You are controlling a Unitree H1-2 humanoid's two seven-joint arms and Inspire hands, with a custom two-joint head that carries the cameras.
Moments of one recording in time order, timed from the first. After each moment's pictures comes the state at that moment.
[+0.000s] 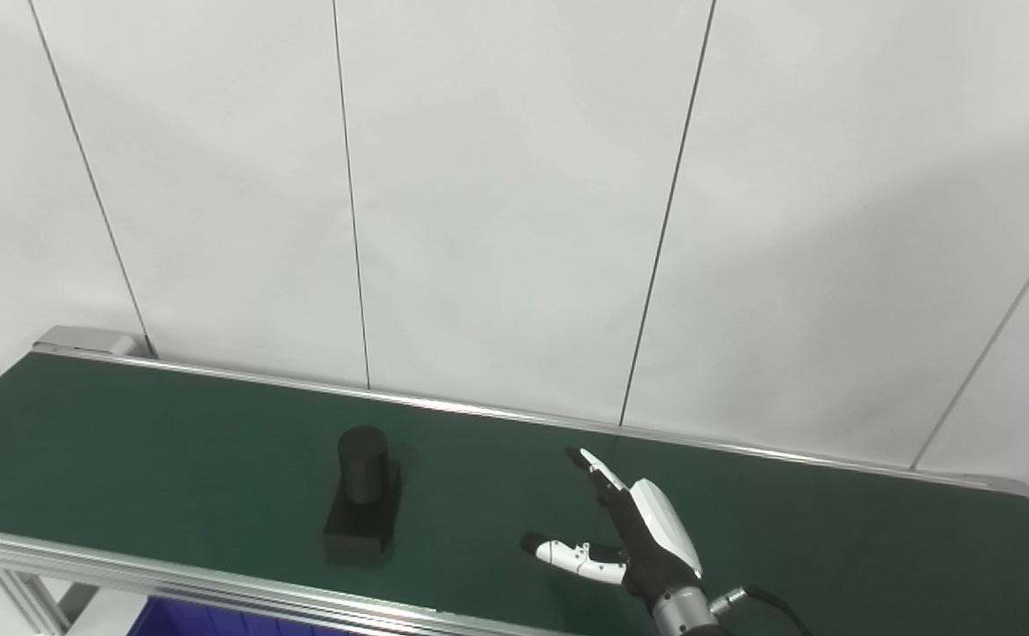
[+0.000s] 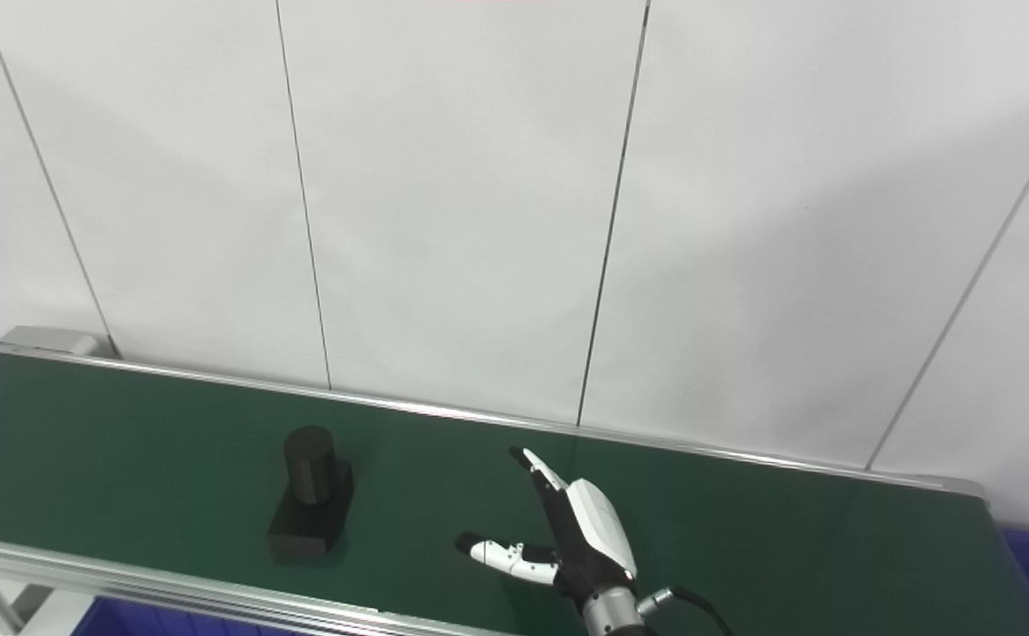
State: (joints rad) left arm 0.12 0.09 -0.14 0.32 -0.04 -0.35 -0.25; right arm -0.46 -0.02 0.33 0.35 -0.53 0.03 -0.02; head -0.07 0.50
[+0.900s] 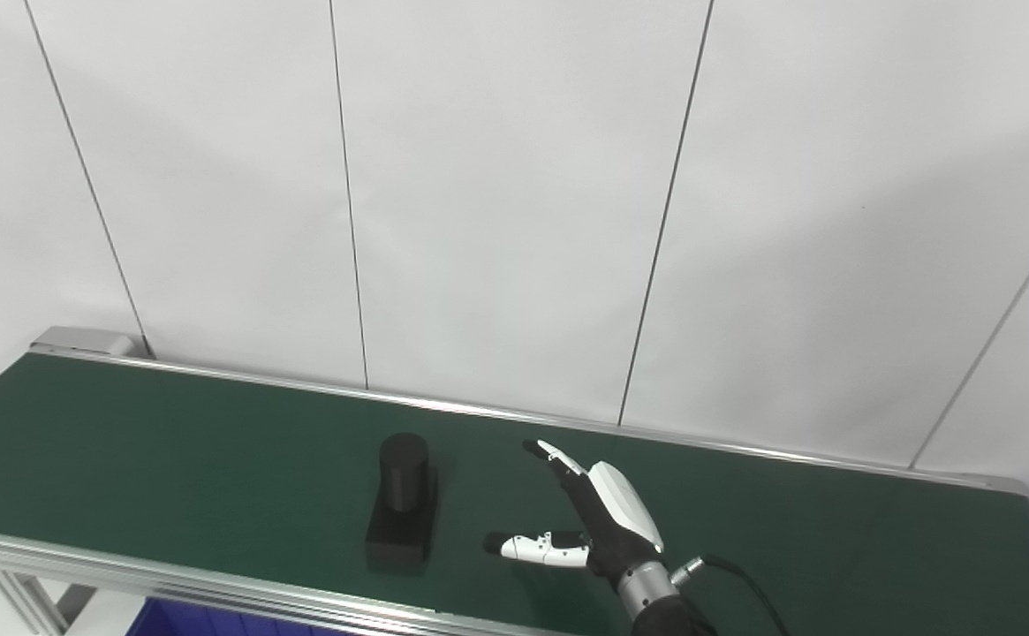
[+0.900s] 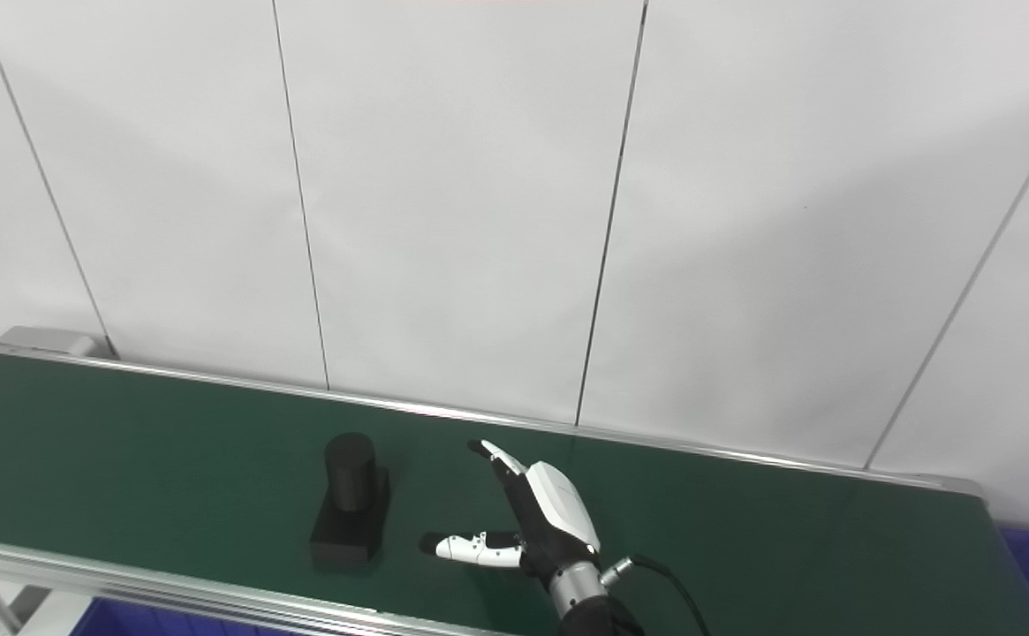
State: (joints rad) left arm 0.13 0.03 -0.16 0.32 0.00 -0.35 -0.23; right arm -0.56 0.00 0.38 0.49 -0.53 -0.01 -0.03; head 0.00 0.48
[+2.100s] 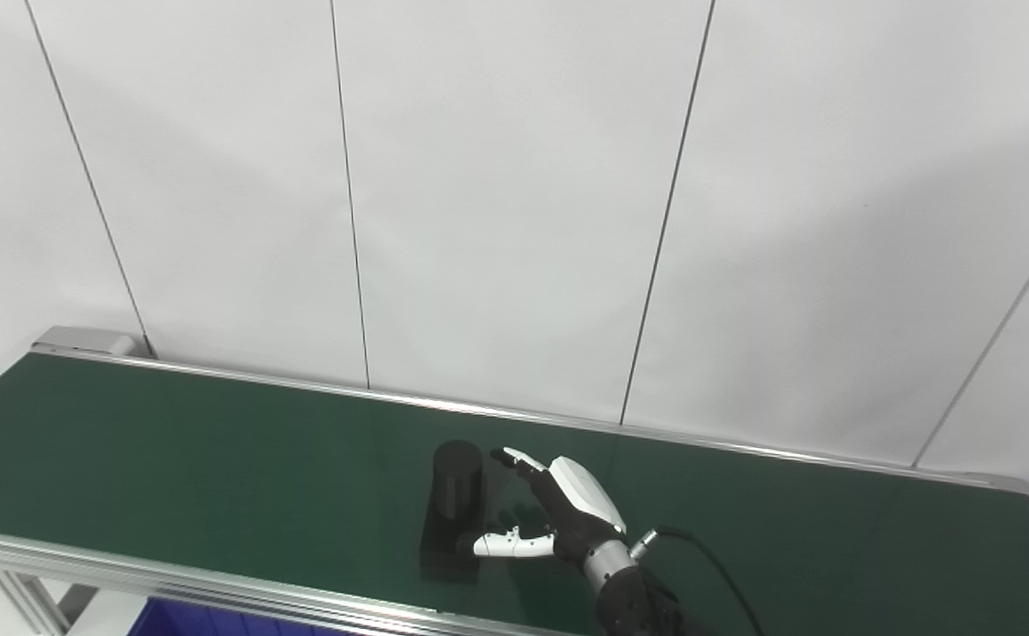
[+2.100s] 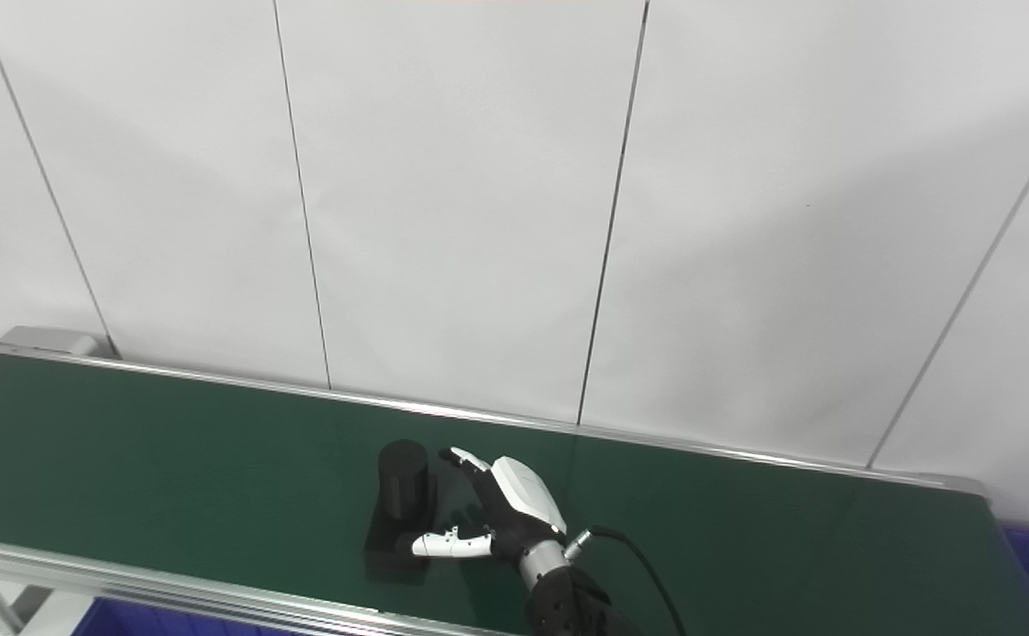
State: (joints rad) left arm 0.17 -0.02 -0.21 0.29 0.03 -0.35 -0.20; right arm -0.73 0.06 0.42 0.87 -0.53 -0.10 -0.07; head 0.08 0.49
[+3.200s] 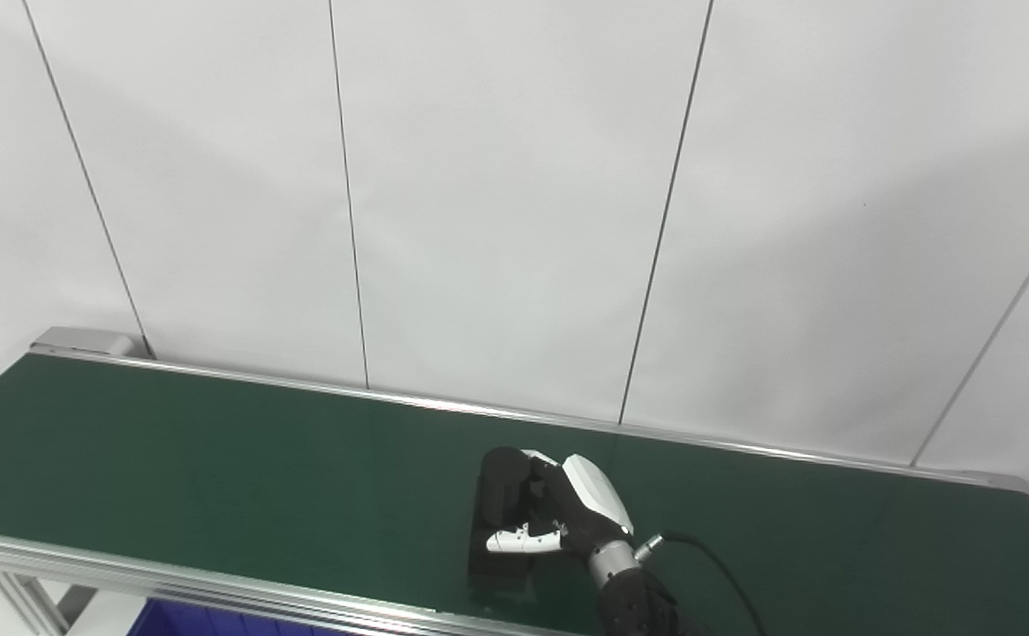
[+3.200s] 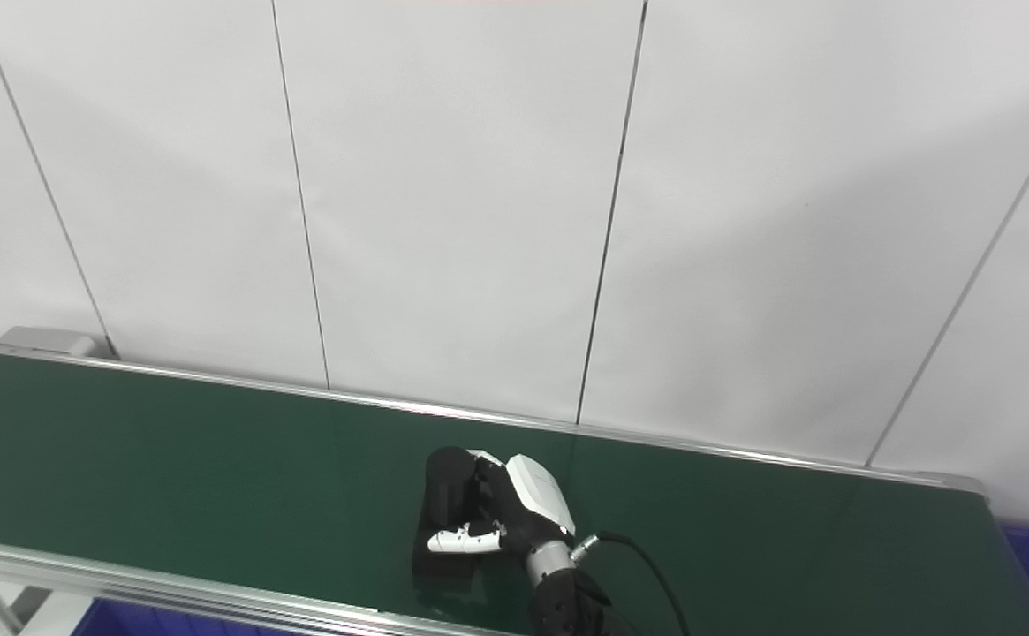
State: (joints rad) left arm 0.21 -0.02 -0.24 0.25 0.05 -0.35 -0.18; right arm -0.81 0.09 0.37 1.12 -0.49 -0.26 -0.28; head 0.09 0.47
